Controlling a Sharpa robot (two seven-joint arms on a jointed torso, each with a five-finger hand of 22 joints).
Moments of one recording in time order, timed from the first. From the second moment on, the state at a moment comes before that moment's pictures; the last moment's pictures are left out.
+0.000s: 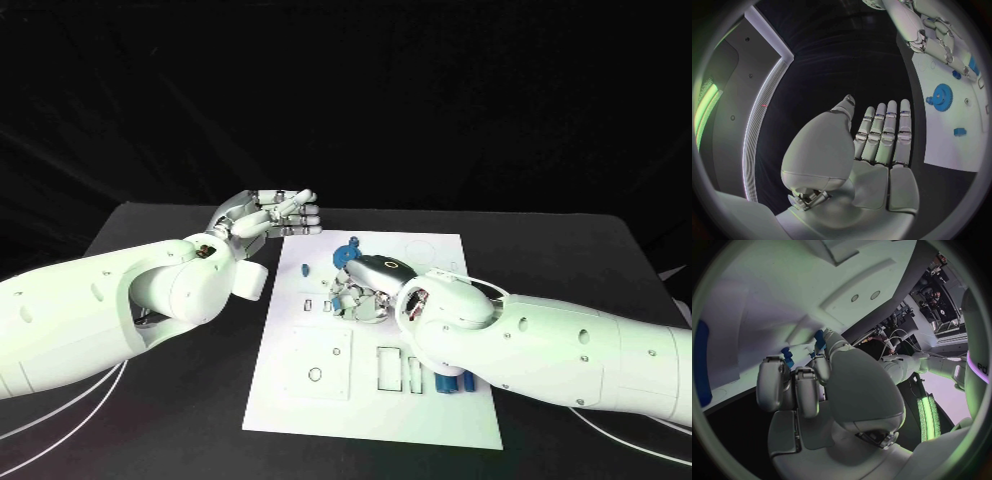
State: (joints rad) left arm 1.23 -0.97 -0.01 1.65 -0.01 -0.32 0.35; left_hand 1.39 -0.04 0.16 0.23 0.04 0.89 0.22 0.15 0.07 0.99 0.18 0.13 0.07 0.98 0.15 0.15 0.12 0.18 0.86 0.28 0.24 0.07; right arm 1.20 -0.53 -0.14 1.54 -1.50 -0.34 -0.27; right_hand 1.48 -0.05 0.14 0.16 0.27 1.06 0.11 0.17 0.21 1.32 0.04 1.28 1.20 1.47 -0.03 1.53 1.31 0.08 1.39 0.08 1.35 1.31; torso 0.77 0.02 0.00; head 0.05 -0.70
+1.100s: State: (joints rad) left arm 1.23 -0.97 -0.01 1.65 -0.01 -0.32 0.35; left_hand 1.39 -0.04 0.16 0.23 0.04 0.89 0.22 0.15 0.07 0.99 0.18 0.13 0.07 0.98 0.15 0.15 0.12 0.18 0.86 0.28 0.24 0.07; right arm 1.20 -0.53 -0.14 1.54 -1.52 -0.33 -0.29; right_hand 1.45 -0.07 0.13 0.16 0.26 1.05 0.12 0.17 0.23 1.32 0.04 1.28 1.19 1.47 -0.03 1.53 1.31 0.08 1.39 0.08 1.34 1.31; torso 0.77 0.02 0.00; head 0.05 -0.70
